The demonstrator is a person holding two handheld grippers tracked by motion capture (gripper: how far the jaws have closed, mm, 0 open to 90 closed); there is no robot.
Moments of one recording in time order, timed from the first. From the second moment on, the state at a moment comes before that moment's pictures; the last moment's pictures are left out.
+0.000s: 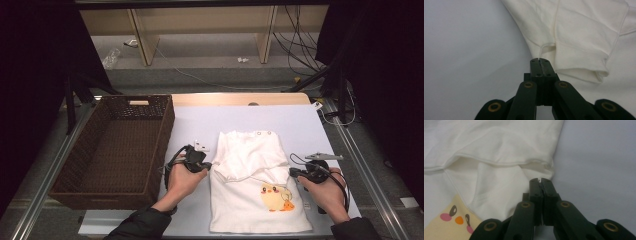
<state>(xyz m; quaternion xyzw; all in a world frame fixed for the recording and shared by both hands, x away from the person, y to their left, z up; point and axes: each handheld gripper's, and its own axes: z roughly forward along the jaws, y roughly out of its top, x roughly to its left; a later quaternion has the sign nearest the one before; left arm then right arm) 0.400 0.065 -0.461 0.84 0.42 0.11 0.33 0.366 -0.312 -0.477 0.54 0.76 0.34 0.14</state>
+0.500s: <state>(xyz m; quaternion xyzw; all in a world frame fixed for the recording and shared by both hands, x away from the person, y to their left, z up) 0.404 0.079 -0.458 0.84 0.43 0.11 0.30 0.367 -0.297 -0.477 0.53 0.76 0.35 0.13</state>
